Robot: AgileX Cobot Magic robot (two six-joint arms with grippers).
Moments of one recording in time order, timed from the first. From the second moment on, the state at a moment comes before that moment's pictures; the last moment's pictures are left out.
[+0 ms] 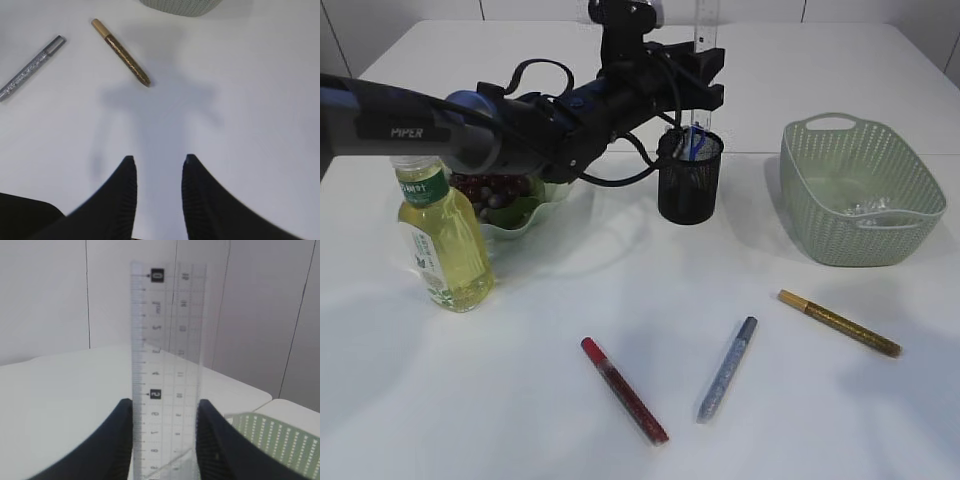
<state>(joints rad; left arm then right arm) -0.54 2.36 -1.74 0.31 -0.63 -0.35 0.23 0.96 -1.04 -0.15 1.25 0.02</state>
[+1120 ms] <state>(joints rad) -0.54 2.42 -1.74 0.30 -0.58 -0.35 0.23 0.96 -1.04 -0.15 1.25 0.02</state>
